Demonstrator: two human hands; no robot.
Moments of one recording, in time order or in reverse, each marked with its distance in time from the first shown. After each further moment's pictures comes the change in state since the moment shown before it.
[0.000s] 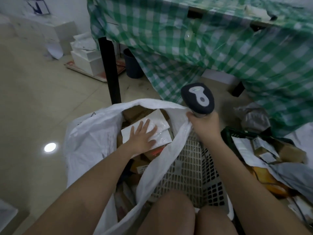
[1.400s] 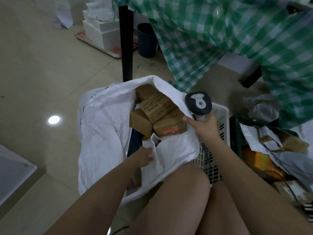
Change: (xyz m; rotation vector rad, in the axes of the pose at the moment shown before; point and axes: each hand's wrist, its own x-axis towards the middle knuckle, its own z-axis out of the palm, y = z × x) left_hand -0.095 -0.014 0.122 -0.465 -0.285 -0.214; right_hand -0.056 0.051 0.024 -0.182 -0.163 0.130
